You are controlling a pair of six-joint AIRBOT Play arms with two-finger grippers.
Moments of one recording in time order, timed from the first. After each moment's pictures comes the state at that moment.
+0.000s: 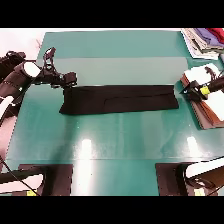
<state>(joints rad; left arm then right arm) -0.14 -1.36 1.24 1.09 -0.86 -1.62 -0.51 -1.73 1.42 -0.96 1.44 1.31</state>
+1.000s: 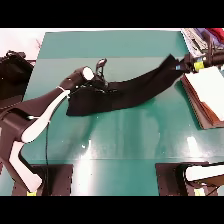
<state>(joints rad) -0.50 -1.88 1.65 1.00 -0.82 -1.63 -0.24 -1.54 1.67 -0.74 1.45 1.30</state>
